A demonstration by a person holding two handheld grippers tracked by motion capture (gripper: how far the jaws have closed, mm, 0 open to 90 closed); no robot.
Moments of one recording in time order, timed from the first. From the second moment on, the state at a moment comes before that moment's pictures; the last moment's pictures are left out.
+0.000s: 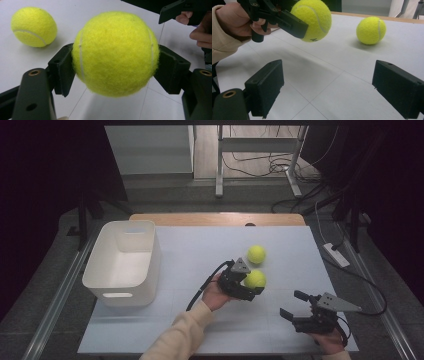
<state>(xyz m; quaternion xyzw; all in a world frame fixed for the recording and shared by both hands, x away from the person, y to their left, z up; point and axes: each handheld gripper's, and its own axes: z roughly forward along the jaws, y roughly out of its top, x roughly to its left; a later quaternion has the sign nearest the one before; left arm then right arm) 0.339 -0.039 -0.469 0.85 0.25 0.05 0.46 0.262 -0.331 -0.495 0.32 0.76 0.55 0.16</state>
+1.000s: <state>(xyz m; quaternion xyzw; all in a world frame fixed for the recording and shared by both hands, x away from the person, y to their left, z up) 0.337 -0.023 -0.457 0.84 0.26 0.07 0.47 0.263 -0.330 -0.495 0.32 0.76 0.55 0.16</state>
